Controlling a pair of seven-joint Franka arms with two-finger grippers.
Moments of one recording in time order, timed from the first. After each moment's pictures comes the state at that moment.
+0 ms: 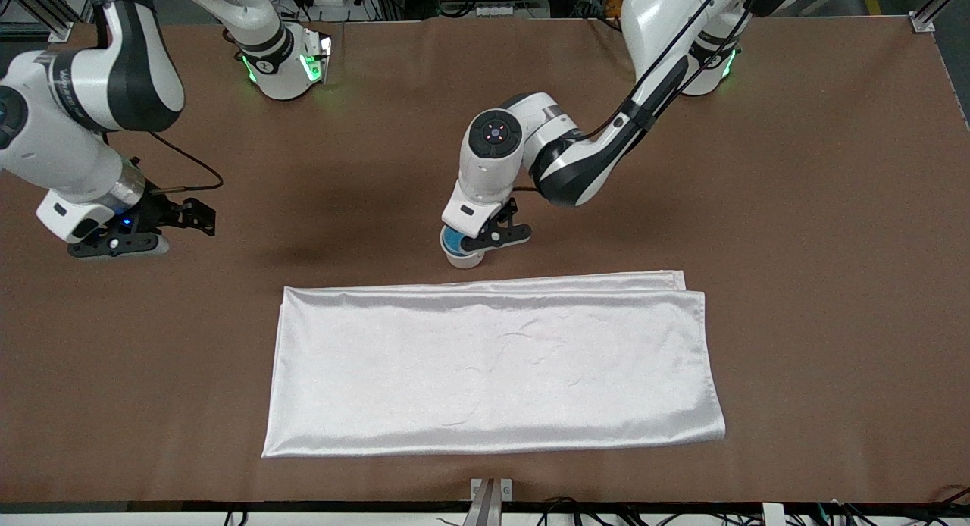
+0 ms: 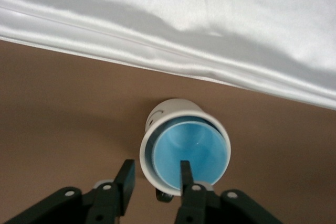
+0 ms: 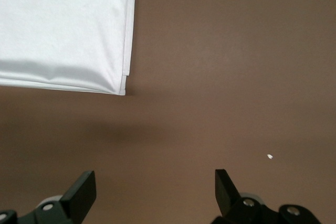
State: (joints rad) left arm -0.50 0.68 -0.42 -1.47 0.19 2.17 -1.18; right arm 0.01 0.00 0.00 -2.04 -0.03 2.04 -0.08
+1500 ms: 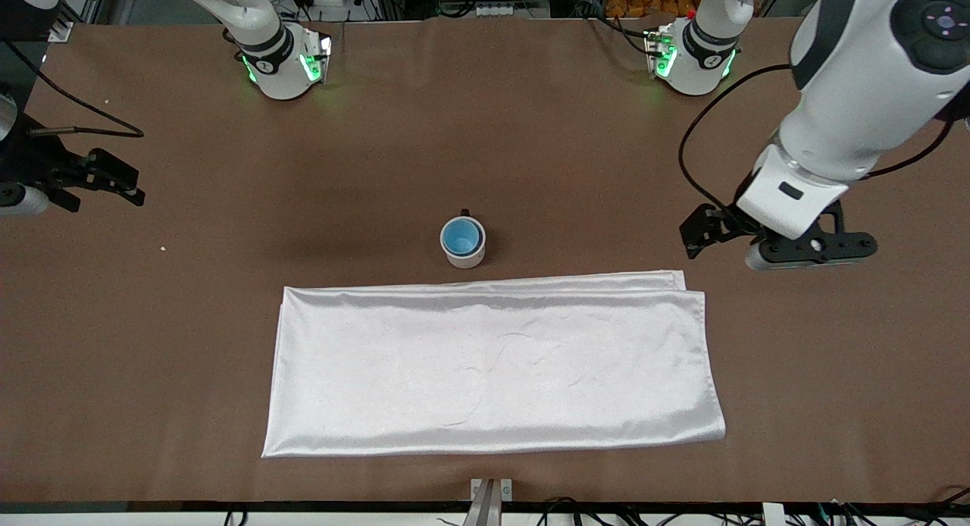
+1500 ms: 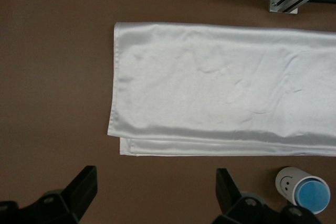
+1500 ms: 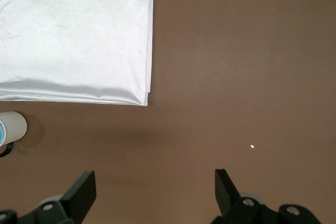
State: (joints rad) left arm -0.10 0.22 -0.24 -1.44 0.06 1.80 -0.39; right arm -0.01 -0.01 0.00 -1.65 0.04 1.68 -0.08
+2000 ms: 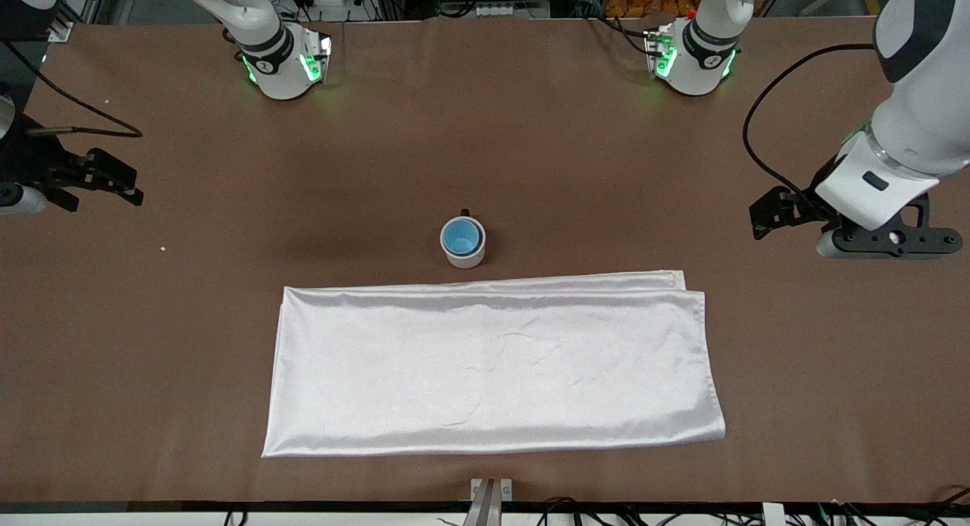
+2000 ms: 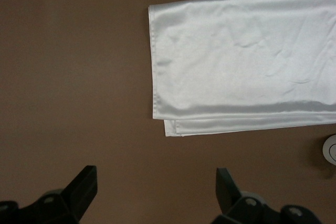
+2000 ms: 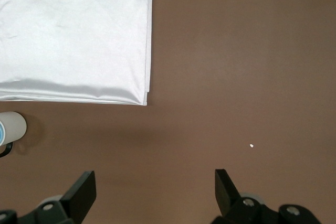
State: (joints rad) left arm -0.04 0.17 -0.18 -1.44 0.05 1.68 -0.18; right arm -0.02 -0.01 0.00 -1.65 0.04 1.68 -0.08
